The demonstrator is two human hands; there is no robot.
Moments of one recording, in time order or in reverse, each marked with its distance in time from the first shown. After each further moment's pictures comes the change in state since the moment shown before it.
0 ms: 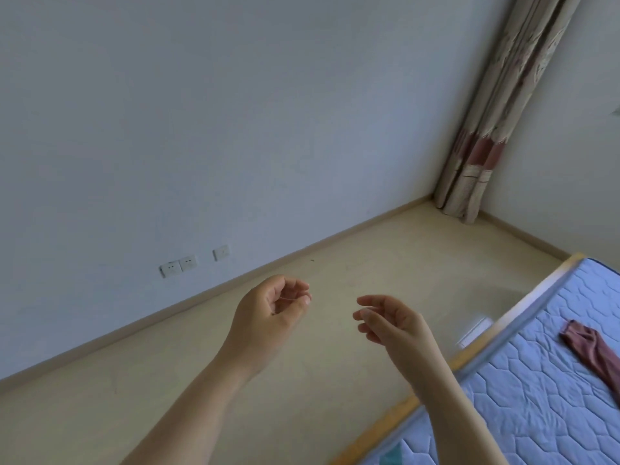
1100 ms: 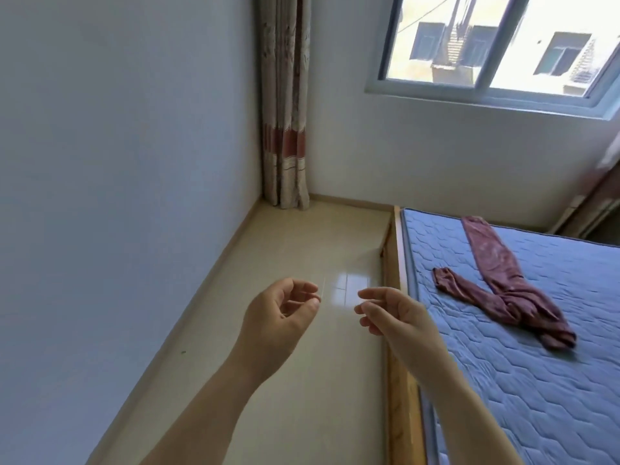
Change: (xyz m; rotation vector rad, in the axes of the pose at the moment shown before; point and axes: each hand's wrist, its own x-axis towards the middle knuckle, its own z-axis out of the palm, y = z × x) left_hand 0.476 0.006 0.108 -0.055 -0.752 0.225; right_hand 0.337 -0.052 -0.025 -0.016 0.741 0.031
